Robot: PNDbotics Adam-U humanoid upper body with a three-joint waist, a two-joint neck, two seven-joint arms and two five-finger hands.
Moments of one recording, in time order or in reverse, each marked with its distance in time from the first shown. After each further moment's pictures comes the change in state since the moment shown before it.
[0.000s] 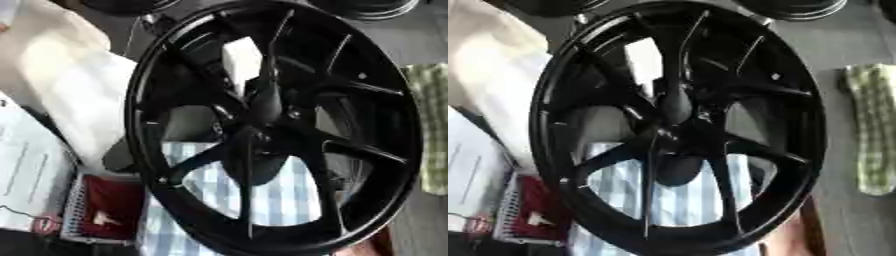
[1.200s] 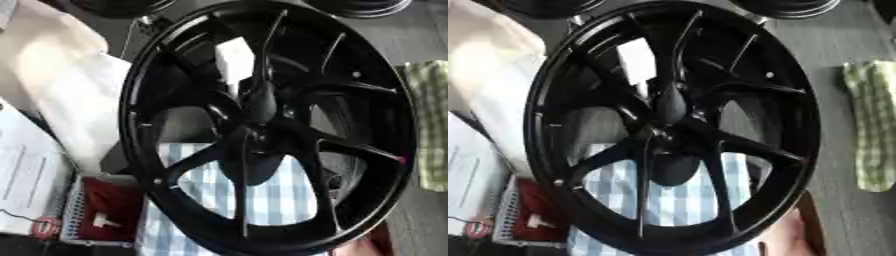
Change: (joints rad) left arm 0.014 0.434 -0.166 -0.120 -0.383 0.116 -0.664; right arm 0.009 0.000 0.006 0.005 0.001 0.005 0.006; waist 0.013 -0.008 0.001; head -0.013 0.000
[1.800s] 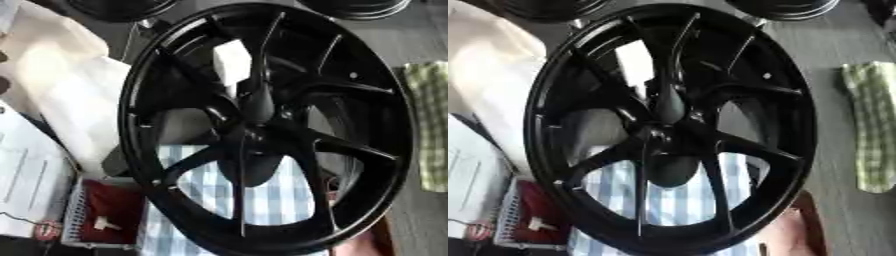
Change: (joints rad) left arm -0.243 0.078 -0.063 -0.019 -0.126 -0.042 -0.490; right arm -0.001 0.000 0.012 0.007 0.017 0.003 0.015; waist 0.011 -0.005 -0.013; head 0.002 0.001
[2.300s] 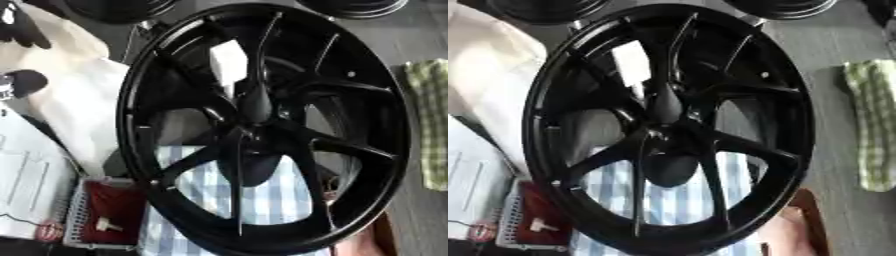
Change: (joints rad) left arm -0.185 -0.022 -0.119 -0.002 -0.011 -0.013 -0.105; right arm -0.013 0.005 0.014 0.005 0.010 0.003 0.013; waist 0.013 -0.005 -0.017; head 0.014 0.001
